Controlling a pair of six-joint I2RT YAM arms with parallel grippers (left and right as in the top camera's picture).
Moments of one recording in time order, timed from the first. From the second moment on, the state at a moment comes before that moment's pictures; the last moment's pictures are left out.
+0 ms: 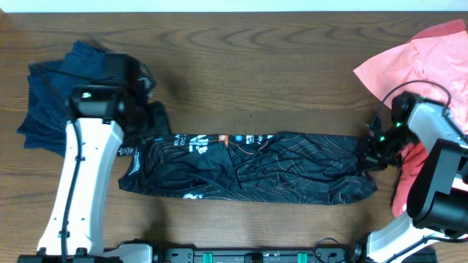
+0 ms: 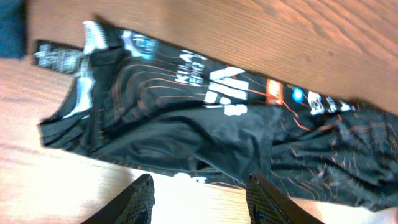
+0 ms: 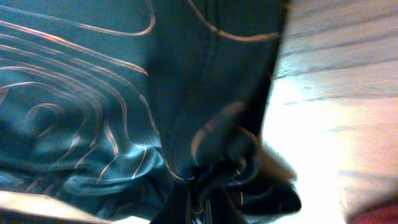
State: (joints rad) left arm -0.03 1.44 1.38 -1.30 0.17 -0.36; right arm -0.28 1.84 1.13 -1.16 -0.19 -0.01
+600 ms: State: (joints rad) left arm 0.03 1.44 1.38 -1.32 0.16 -0.36; right arm 0.24 1.68 1.29 -1.23 -0.21 0.16
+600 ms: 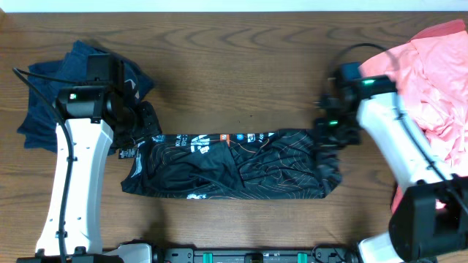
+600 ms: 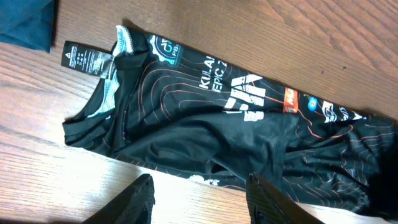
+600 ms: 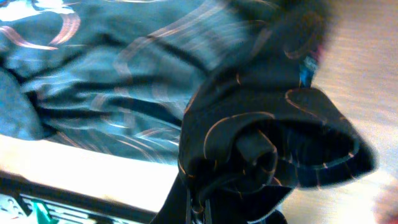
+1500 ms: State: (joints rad) left arm 0.03 1.44 1.38 -1.32 0.16 -0.36; right arm 0.70 1.83 1.29 -0.94 -0.27 0.27
